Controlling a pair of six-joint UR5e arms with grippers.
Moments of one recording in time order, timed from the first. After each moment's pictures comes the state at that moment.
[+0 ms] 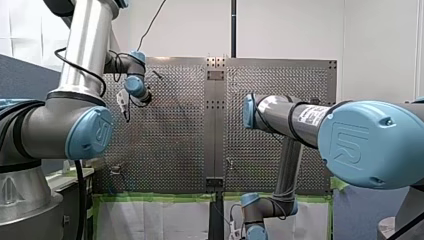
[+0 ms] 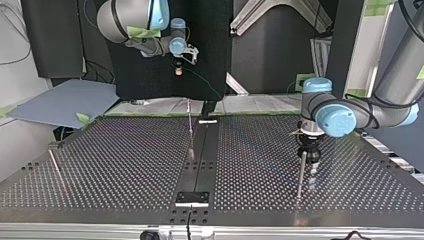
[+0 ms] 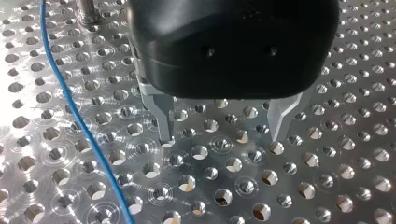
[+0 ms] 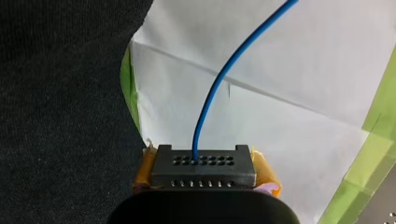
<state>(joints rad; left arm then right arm) 0.04 -1.87 -1.62 -2.87 -1.61 -1.90 2.17 -0.13 1.42 -0.75 1.88 1.61</state>
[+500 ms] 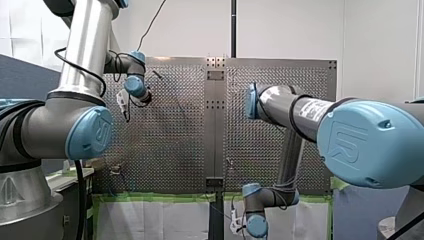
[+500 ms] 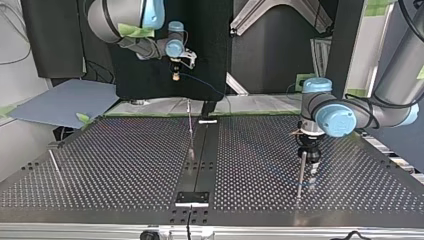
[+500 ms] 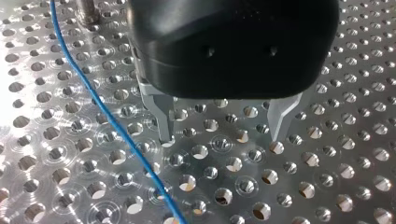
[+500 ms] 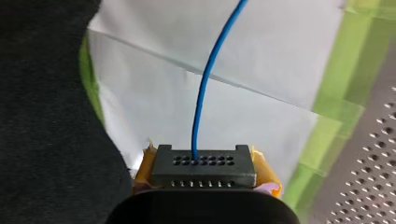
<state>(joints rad) 0.04 -1.87 -1.62 -2.87 -1.61 -1.90 2.16 -0.22 1.47 -0.79 1.89 1.59</state>
